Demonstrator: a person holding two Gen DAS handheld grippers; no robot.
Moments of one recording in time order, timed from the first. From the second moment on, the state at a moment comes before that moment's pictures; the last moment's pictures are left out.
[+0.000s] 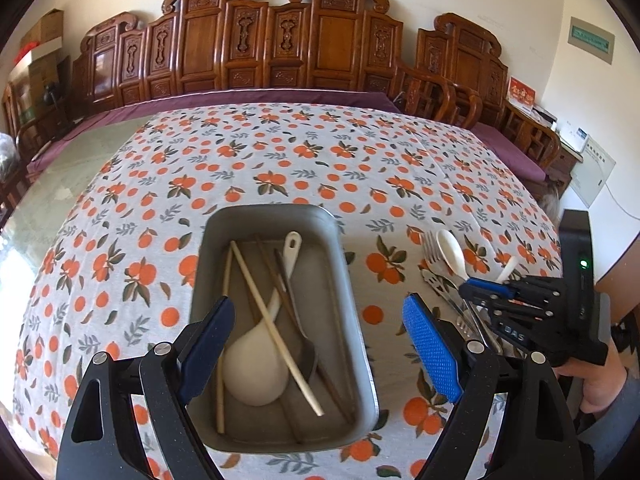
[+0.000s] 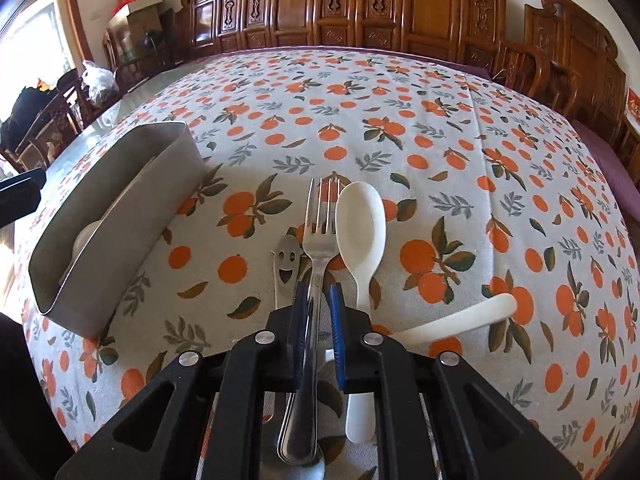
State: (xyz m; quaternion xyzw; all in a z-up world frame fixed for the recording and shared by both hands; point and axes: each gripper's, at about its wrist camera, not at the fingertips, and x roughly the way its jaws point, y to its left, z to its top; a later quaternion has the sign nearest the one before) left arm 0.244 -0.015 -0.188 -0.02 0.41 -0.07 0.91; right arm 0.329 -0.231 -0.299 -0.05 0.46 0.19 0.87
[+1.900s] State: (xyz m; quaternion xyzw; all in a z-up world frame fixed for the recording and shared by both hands) left arm 0.256 -0.160 -0.273 0.04 0.50 -0.06 0.86; right arm 0.314 -0.321 -0.273 0.04 0.43 0.19 0.89
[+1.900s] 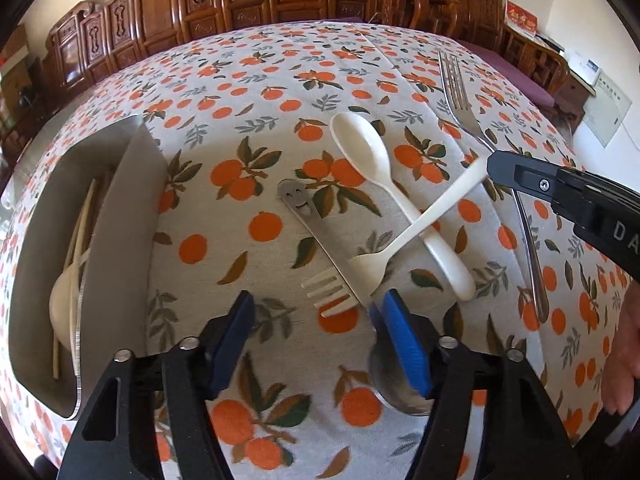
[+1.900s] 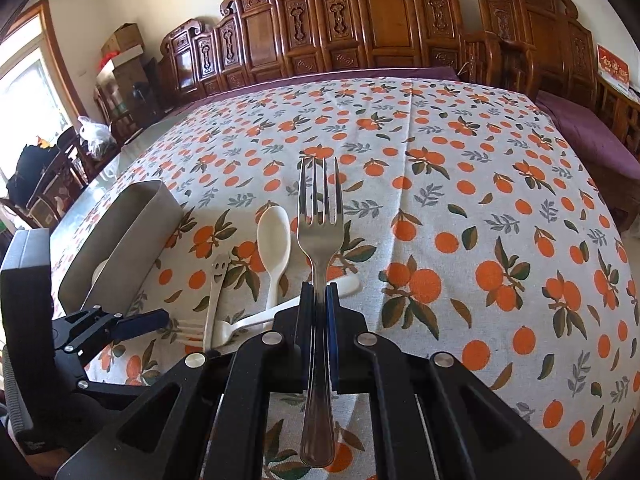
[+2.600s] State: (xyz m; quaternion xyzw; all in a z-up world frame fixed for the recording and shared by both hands) left arm 0.271 -0.126 -0.270 0.03 0.50 -0.08 0.86; right arm 0.313 -0.284 -0.274 0.01 0.43 0.21 0.88
